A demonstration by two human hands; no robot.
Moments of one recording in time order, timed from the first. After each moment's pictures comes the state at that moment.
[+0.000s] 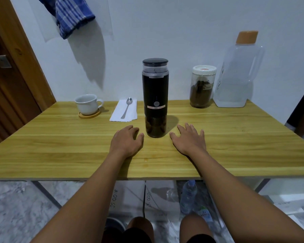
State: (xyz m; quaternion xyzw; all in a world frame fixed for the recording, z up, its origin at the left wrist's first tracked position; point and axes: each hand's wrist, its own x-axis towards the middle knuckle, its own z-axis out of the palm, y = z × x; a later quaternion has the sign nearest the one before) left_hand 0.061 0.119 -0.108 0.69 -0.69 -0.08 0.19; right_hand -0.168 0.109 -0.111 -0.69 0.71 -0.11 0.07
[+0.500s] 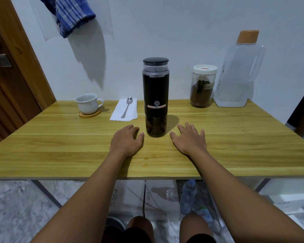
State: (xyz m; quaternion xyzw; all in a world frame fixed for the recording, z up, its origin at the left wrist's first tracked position) left_hand 0.061 0.120 -0.108 0.69 -0.69 -0.08 0.20; right_hand -0.168 0.108 -0.111 -0.69 0.71 -0.11 0.07
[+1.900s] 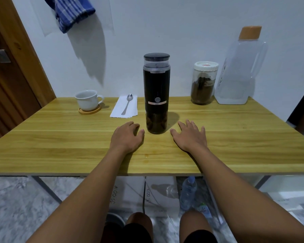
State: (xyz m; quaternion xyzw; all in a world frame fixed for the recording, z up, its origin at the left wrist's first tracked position) left_hand 0.059 0.123 -0.104 0.69 -0.69 -0.08 0.19; right_hand -0.168 0.111 -0.109 -0.69 0.71 -0.11 0.07
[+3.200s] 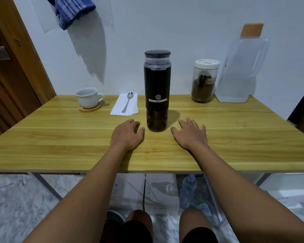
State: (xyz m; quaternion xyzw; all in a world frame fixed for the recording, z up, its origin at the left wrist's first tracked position) left_hand 0.060 0.122 -0.104 0.69 -0.69 -0.08 0.19; right_hand -0.168 0.111 -0.107 -0.69 0.71 -0.11 0.07
